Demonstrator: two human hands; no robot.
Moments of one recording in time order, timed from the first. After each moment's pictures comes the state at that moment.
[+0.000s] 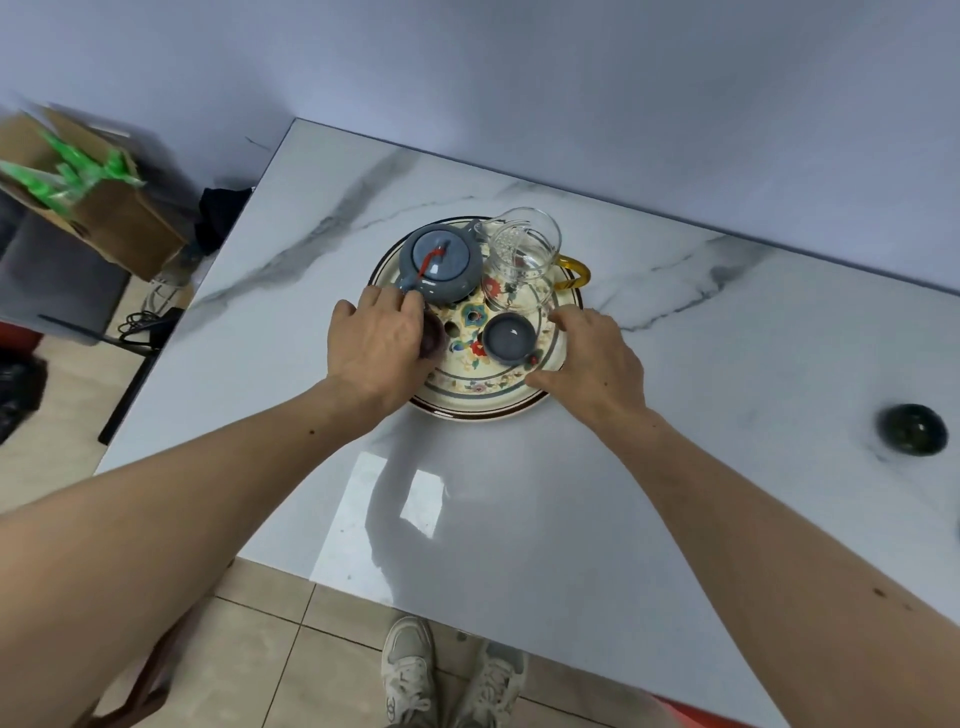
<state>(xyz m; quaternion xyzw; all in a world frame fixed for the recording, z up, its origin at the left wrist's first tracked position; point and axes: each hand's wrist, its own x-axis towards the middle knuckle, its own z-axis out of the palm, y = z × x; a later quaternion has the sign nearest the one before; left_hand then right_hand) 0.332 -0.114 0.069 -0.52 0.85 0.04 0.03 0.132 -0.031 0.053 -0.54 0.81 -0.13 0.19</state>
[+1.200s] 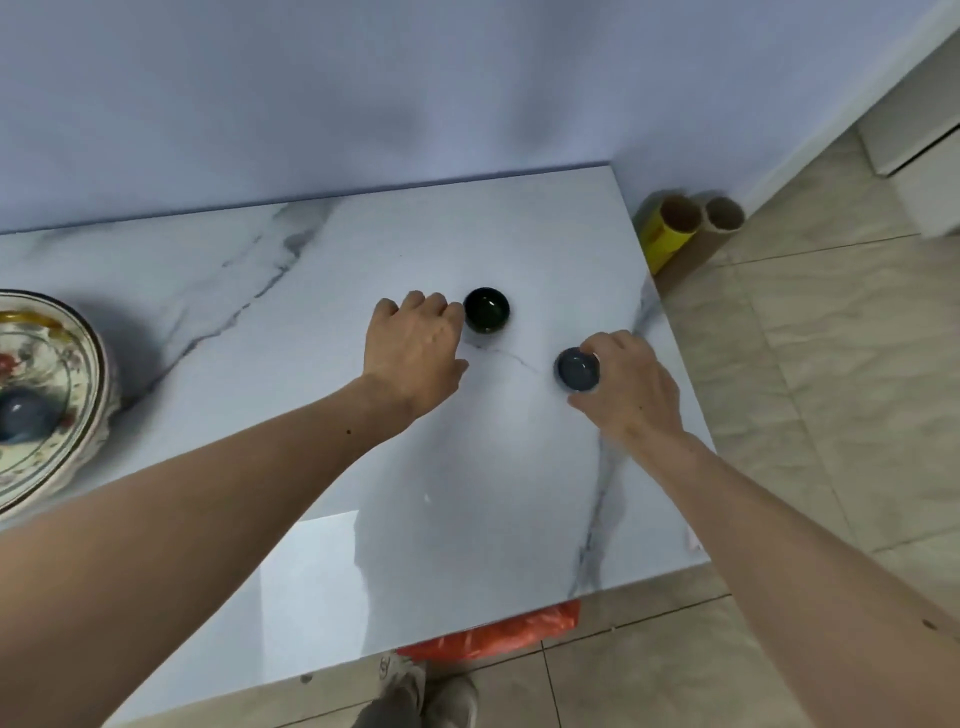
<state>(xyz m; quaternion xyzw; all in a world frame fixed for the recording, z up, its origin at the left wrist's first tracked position) -0.093 0.135 0.076 -0.23 0.97 0.04 0.06 -0.224 0.326 0.064 -0.34 0.93 -0.10 0.13</state>
